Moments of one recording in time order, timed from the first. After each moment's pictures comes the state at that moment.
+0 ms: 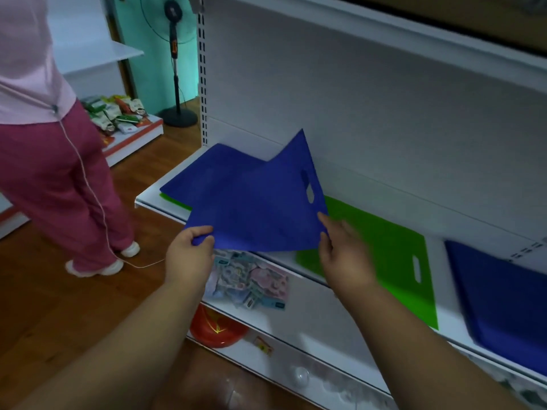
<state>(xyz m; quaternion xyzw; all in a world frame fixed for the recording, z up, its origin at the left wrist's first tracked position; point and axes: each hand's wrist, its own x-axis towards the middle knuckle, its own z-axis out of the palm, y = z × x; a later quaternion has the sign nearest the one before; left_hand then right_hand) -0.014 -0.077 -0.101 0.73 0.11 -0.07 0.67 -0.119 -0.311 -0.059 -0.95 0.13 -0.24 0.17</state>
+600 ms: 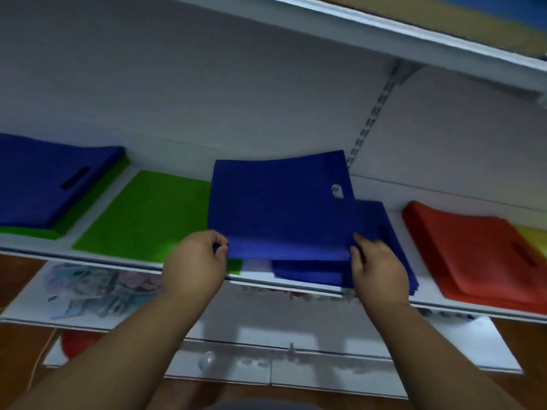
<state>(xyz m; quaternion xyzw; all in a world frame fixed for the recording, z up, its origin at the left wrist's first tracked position) -0.229 -0.374 -0.072 0.91 -0.24 0.00 0.35 -0.426 -0.599 -0.071 -0.88 0.39 -0.27 0.06</state>
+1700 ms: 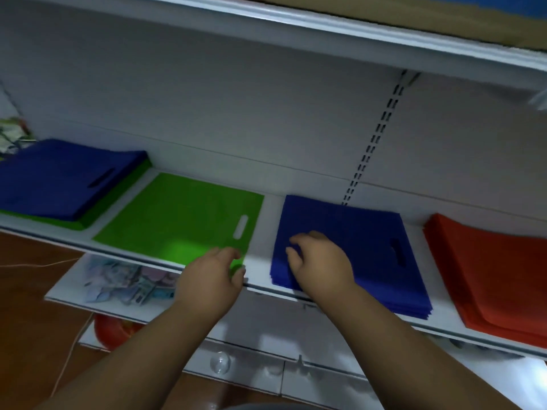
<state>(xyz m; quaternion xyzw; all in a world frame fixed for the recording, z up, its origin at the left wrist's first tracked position) -0.274 -0.405 -0.090 0.92 -0.31 0.05 0.24 -0.374 -0.586 -0.053 -0.95 0.23 -0.11 0.16</state>
